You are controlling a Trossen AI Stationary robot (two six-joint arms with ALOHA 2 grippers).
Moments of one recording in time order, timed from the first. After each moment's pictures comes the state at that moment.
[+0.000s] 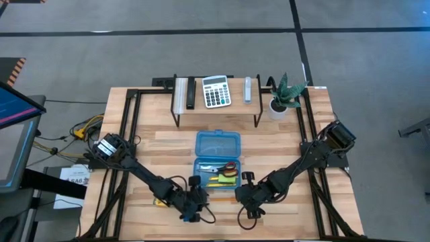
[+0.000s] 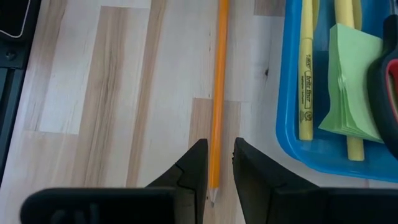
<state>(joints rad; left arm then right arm) -0.61 1.95 1.00 0.09 -0.43 -0.48 0.58 1.79 1.10 -0.36 0.19 0.47</state>
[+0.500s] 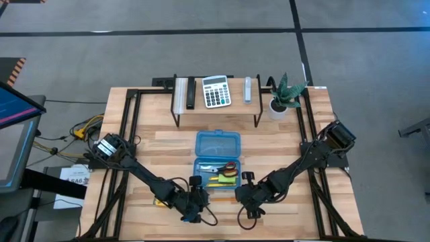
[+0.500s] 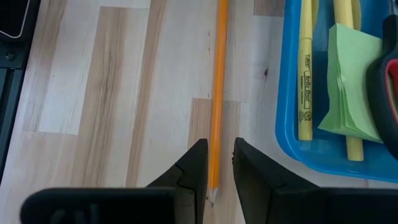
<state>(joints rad) -0.61 1.95 1.07 -0.04 -0.45 -0.45 0.58 1.79 1.10 -0.36 0.19 0.47</state>
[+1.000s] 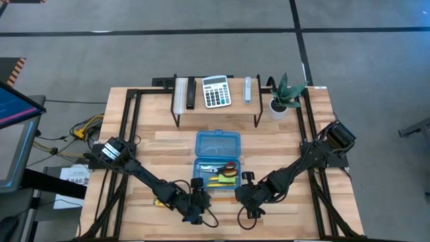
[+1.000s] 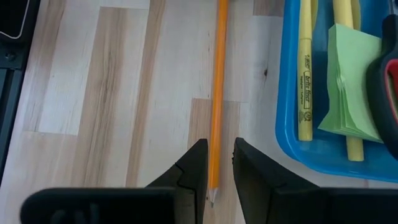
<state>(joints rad) -0.61 2.03 1.08 0.02 -0.45 -0.46 0.58 1.79 1.10 -0.36 0.19 0.47</state>
